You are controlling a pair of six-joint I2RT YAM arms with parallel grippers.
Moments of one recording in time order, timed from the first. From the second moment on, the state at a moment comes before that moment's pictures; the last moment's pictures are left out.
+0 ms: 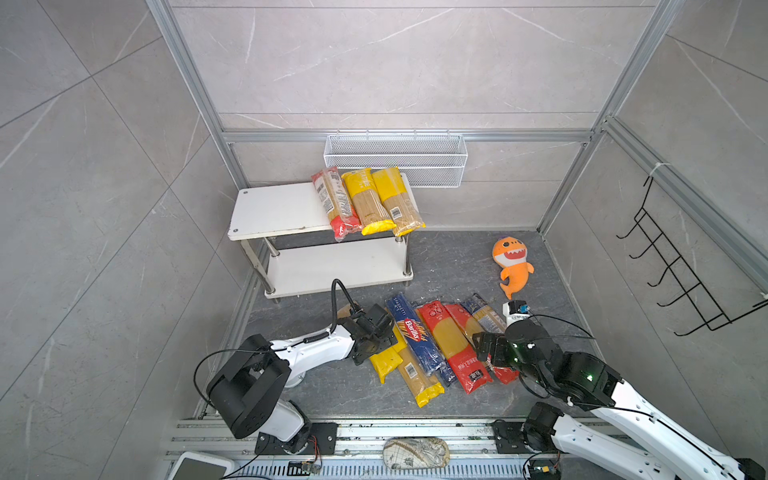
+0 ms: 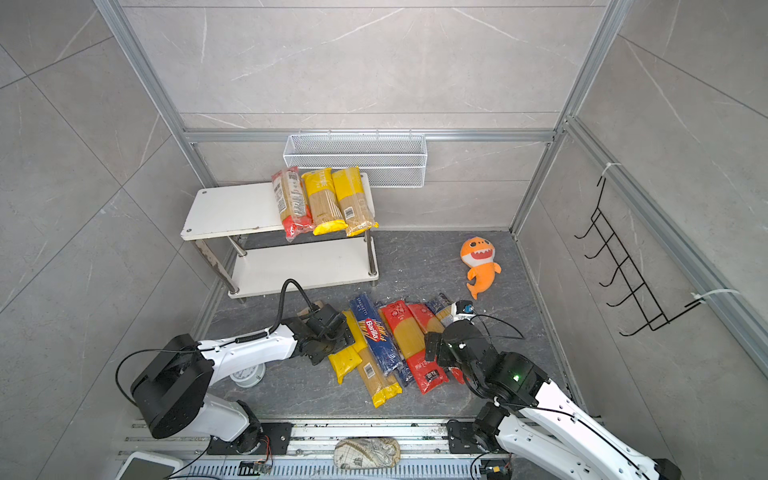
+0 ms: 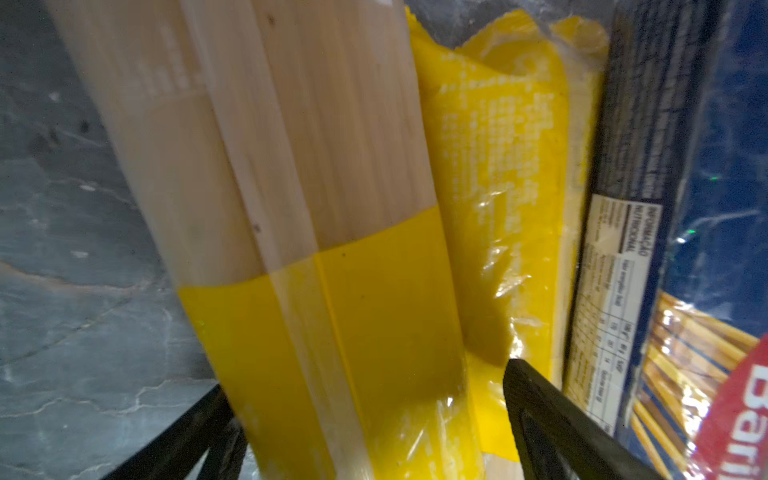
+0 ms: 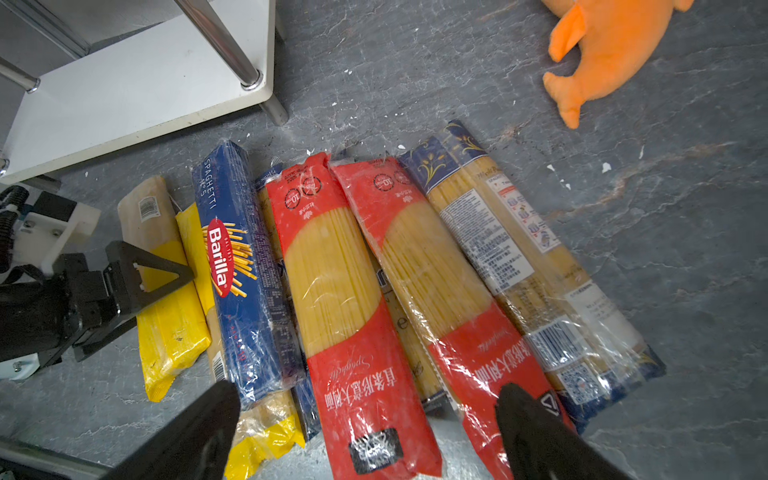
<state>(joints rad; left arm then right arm) -0.80 1.51 0.79 -0.48 -0.09 -1.19 0.80 0.68 0.79 -0.92 0.35 0.70</state>
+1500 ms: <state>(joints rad) -0.86 1.44 0.67 -0.53 -0.16 -1.28 0.80 0.64 0.77 -0.93 0.35 0.68</state>
